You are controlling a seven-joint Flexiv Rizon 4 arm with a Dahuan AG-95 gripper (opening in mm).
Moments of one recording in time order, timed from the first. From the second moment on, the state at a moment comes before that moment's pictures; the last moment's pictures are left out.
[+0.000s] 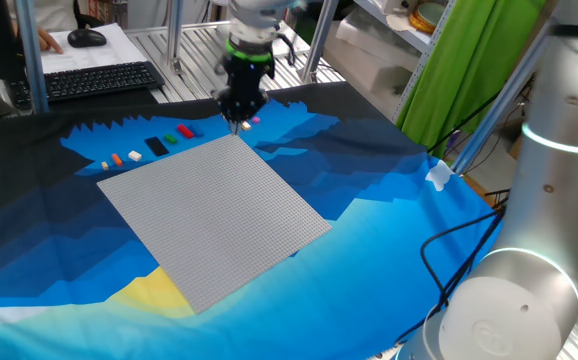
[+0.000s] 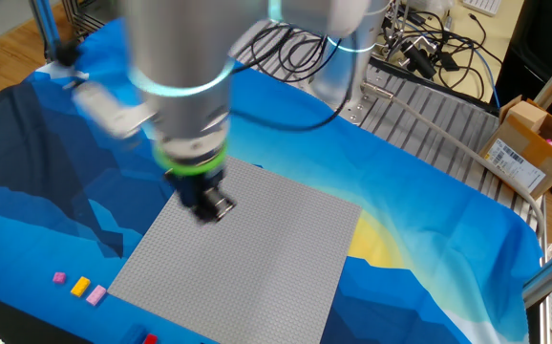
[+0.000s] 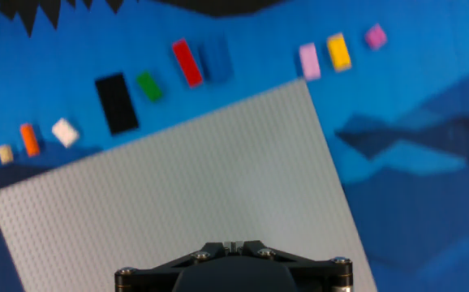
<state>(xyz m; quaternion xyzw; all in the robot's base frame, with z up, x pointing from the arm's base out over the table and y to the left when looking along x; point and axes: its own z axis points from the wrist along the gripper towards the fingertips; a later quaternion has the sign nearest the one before) 0.643 -0.005 0.144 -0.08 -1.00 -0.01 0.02</state>
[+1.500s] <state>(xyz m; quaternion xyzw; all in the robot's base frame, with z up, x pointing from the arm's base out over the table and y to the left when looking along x) 0.647 -0.014 0.135 0.00 -1.00 0.02 -0.02</state>
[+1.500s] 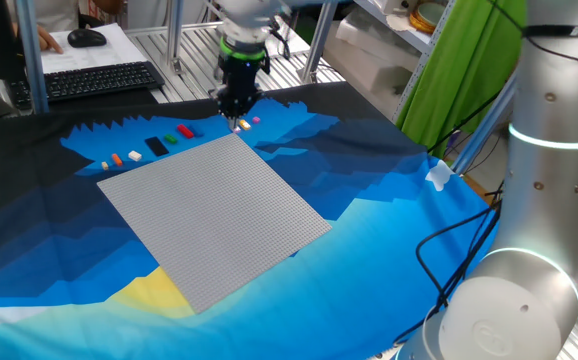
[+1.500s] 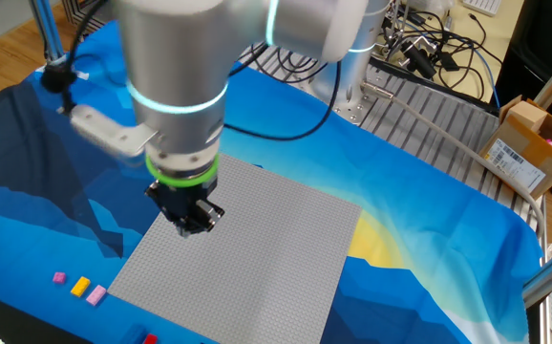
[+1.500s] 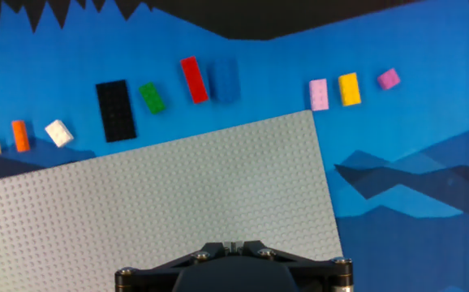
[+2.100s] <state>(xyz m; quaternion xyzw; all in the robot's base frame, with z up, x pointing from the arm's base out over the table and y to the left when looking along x) 0.665 -0.015 0.133 0.01 -1.00 0.03 -0.02</state>
